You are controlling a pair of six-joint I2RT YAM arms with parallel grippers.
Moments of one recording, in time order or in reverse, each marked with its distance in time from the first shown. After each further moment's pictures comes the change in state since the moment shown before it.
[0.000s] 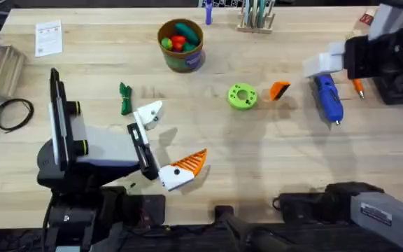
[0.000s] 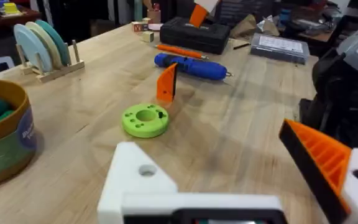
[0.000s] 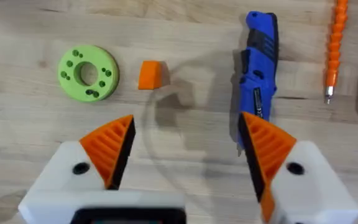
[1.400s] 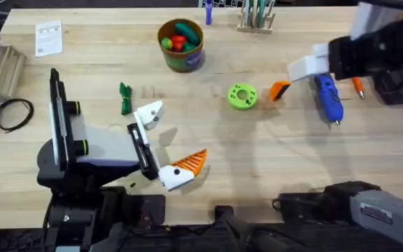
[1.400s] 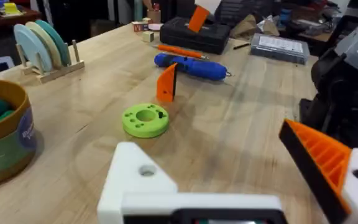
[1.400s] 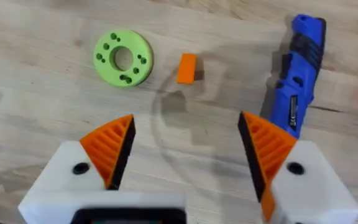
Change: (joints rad) left arm 0.000 0.000 0.000 0.000 0.000 0.000; right arm 0.101 0.048 0.046 -0.050 -0.056 0.000
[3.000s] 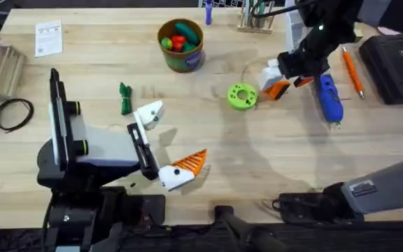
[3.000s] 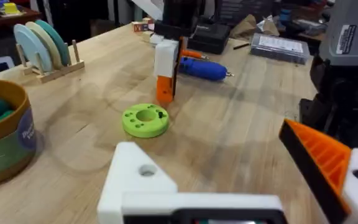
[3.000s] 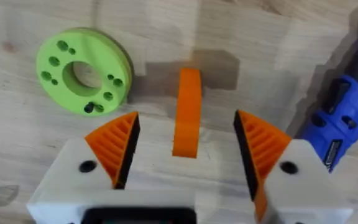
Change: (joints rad) left arm 0.000 0.000 0.000 0.000 0.000 0.000; right arm 0.068 0.512 0.100 0.044 0.072 0.039
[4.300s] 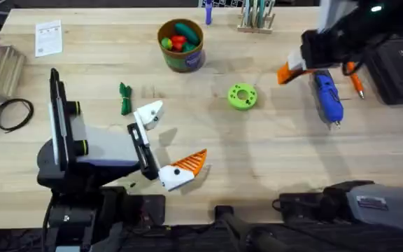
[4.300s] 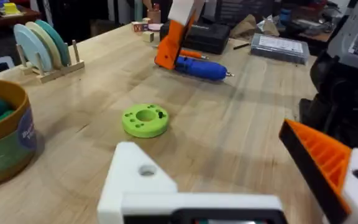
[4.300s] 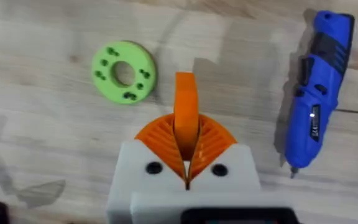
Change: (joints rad) left arm 0.000 0.000 0.000 0.000 0.000 0.000; right arm 0.000 -0.283 0.002 -0.041 -0.038 0.087
